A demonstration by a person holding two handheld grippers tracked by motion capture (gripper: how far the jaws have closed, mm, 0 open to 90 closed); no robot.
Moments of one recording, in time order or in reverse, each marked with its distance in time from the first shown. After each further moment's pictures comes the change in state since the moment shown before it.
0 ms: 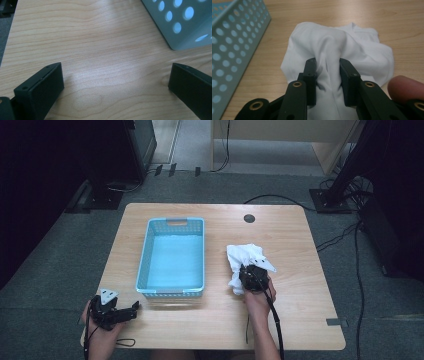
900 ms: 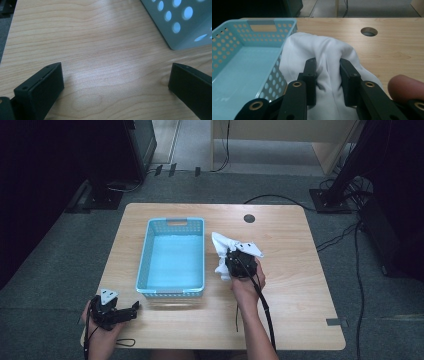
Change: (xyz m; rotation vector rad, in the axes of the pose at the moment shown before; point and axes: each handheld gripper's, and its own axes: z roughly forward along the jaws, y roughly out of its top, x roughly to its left) left arm 0.000 0.000 0.000 -0.001 -0.003 0.004; right arm 0.051 0.051 -0.020 -0.090 0.048 -0.085
